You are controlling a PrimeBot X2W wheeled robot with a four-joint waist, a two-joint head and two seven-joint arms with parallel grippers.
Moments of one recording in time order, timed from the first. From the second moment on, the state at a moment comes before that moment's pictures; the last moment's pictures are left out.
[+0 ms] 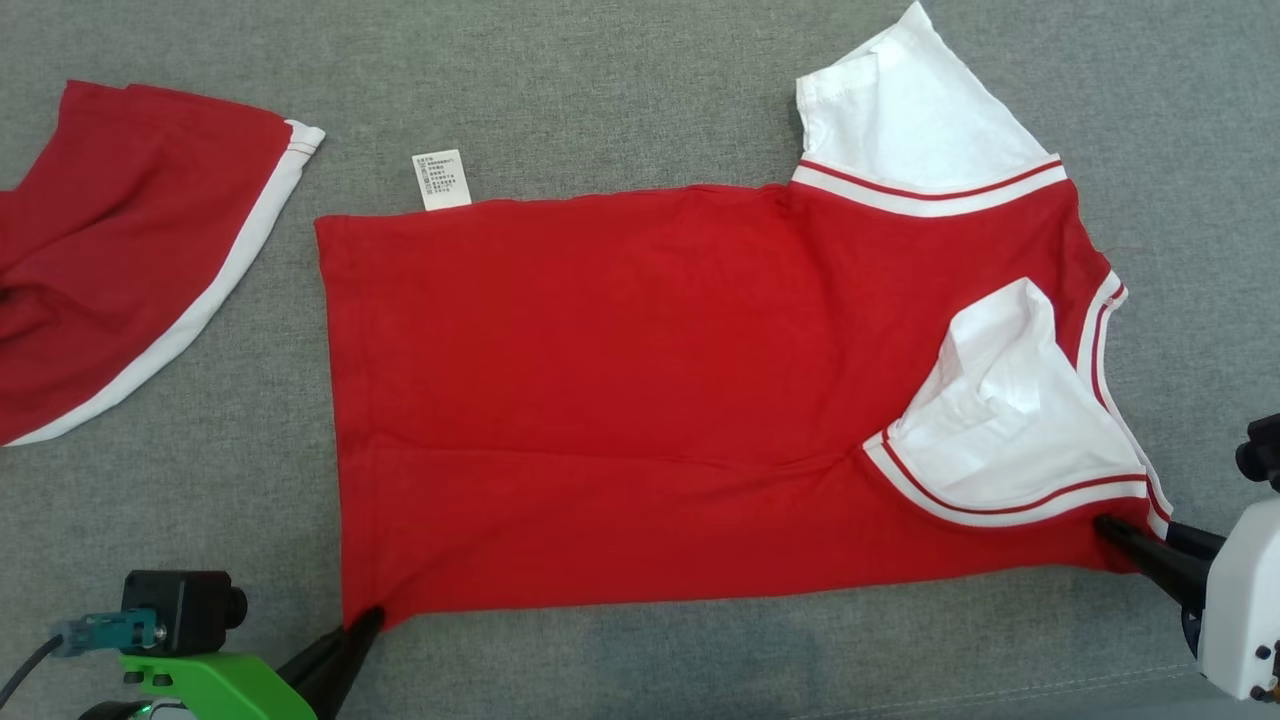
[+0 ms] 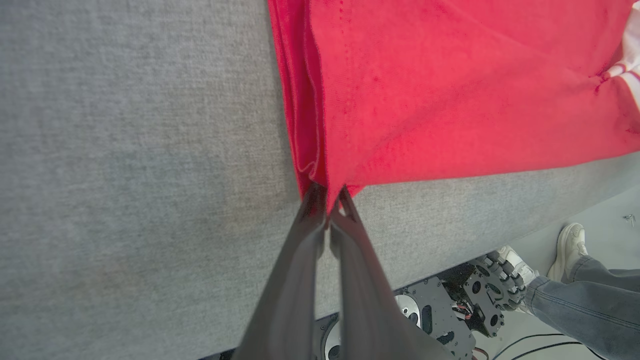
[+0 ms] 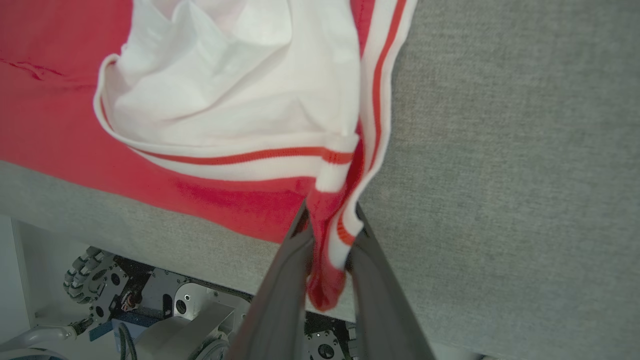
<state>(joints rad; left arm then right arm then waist) 0.09 0.78 -0.48 -0.42 -1.06 0.28 0.33 0.12 -0.52 -0.11 -0.37 0.75 0.13 0.87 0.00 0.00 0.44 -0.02</state>
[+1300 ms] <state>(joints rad) -0.88 0.48 -0.65 0.12 -0.84 0.16 0.62 -1.02 -0.43 0.24 0.30 0.48 0.13 0.81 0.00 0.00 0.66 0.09</state>
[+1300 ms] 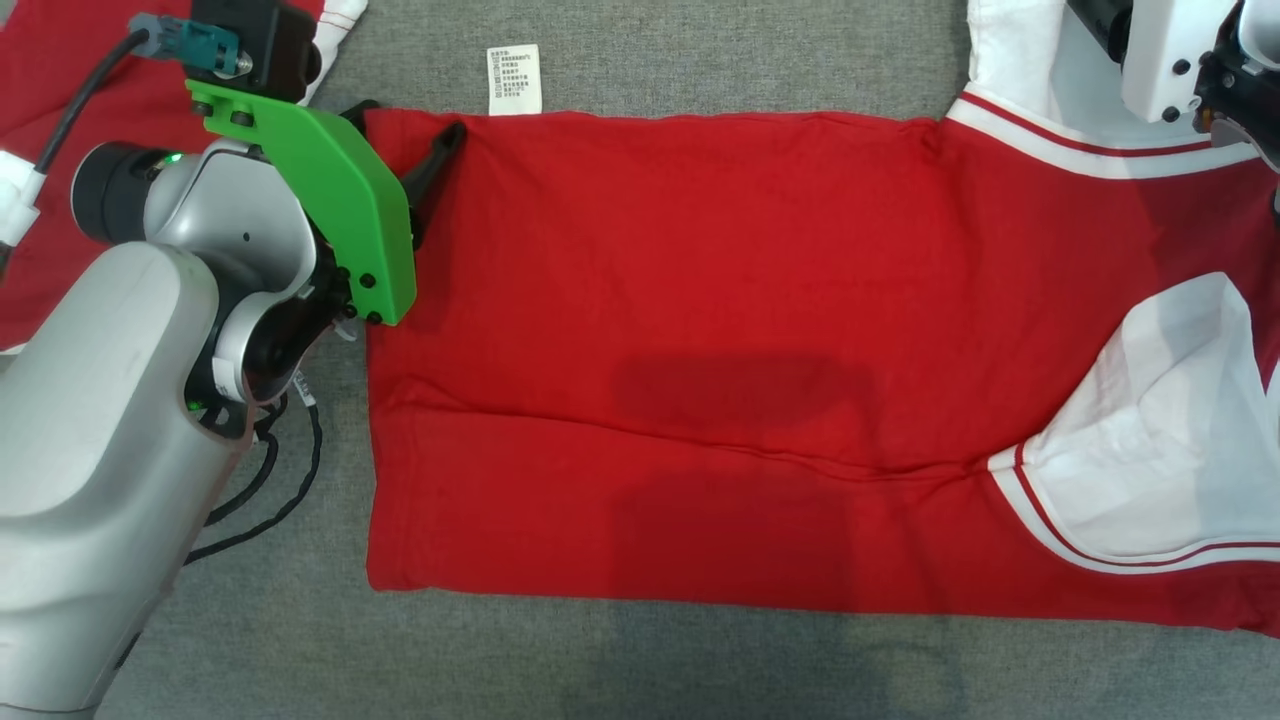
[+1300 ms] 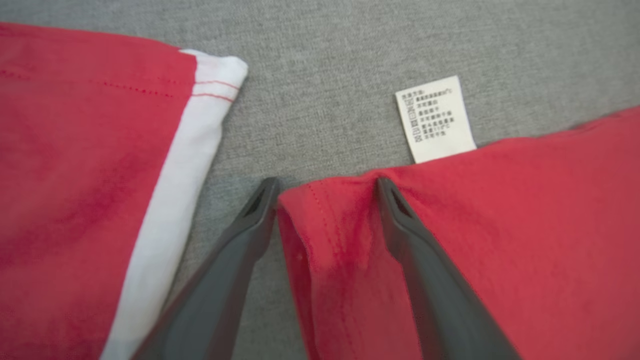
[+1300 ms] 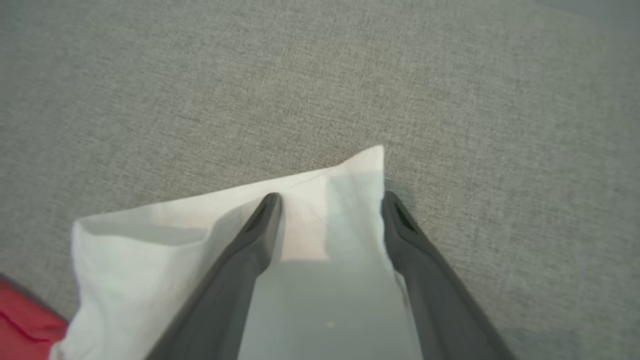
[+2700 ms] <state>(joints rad) -0.59 0.62 -0.61 -0.13 -0.91 0.18 0.52 -0.63 -0.66 0.17 -0.10 0.72 0.13 0.59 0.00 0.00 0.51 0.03</state>
